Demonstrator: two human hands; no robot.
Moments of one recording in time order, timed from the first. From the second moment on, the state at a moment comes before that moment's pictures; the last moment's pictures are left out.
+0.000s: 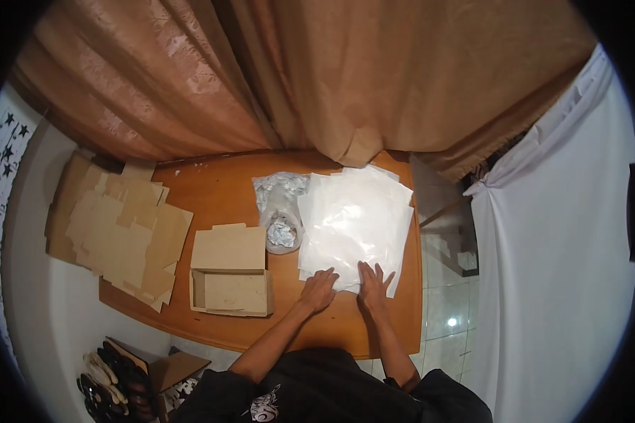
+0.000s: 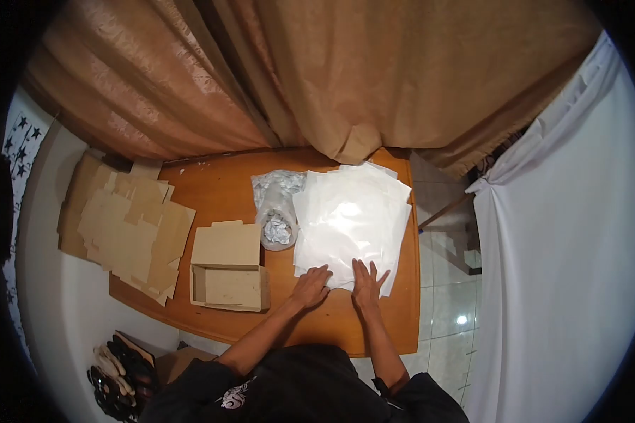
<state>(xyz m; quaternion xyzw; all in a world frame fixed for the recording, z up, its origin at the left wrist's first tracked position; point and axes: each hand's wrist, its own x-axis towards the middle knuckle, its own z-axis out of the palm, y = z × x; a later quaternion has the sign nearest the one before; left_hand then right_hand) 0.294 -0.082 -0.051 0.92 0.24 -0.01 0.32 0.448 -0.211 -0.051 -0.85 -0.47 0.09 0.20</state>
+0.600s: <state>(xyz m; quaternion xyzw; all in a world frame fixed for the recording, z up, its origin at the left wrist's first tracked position) 0.250 -0.074 0.041 0.90 0.26 0.30 0.18 0.379 -0.182 0.060 -0.76 -0.54 0.07 0.35</state>
